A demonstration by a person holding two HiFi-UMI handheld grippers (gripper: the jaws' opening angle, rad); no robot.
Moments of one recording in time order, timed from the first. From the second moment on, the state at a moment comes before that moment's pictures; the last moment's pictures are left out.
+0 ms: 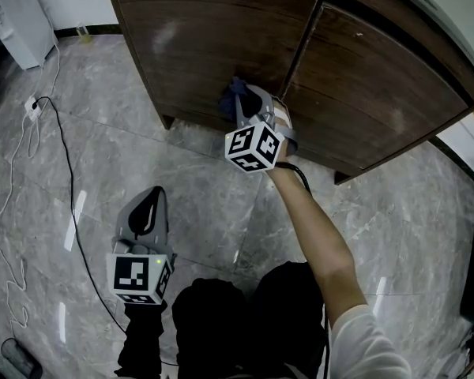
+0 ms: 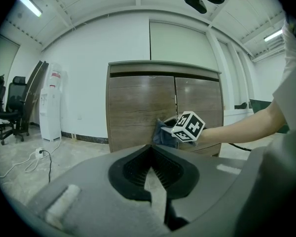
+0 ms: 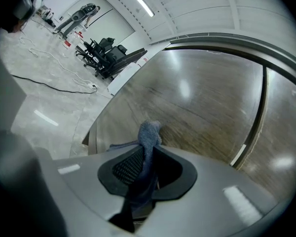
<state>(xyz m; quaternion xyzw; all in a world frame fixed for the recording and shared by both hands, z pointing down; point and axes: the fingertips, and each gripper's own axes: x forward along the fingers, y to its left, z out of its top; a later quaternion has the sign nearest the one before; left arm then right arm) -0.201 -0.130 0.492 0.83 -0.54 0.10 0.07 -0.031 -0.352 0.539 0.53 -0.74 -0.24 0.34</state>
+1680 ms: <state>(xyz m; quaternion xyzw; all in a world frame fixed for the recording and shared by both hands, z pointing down) -0.213 -0.122 0.482 0.83 -0.55 0.09 0.07 -0.074 -0.320 0.374 0.54 -0.76 -0.31 0.20</state>
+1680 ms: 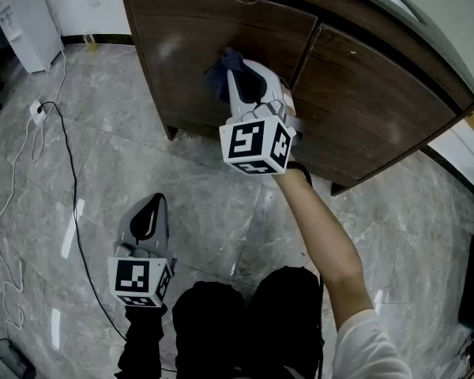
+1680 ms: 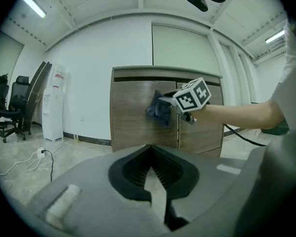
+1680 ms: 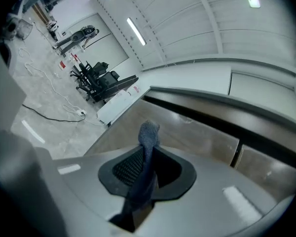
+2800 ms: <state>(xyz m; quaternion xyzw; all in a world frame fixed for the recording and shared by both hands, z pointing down) -0.223 -0.120 0.477 0.82 -0.56 0.09 0.07 -0.083 -0.374 0.301 0.56 -0.72 -0.34 0.22</state>
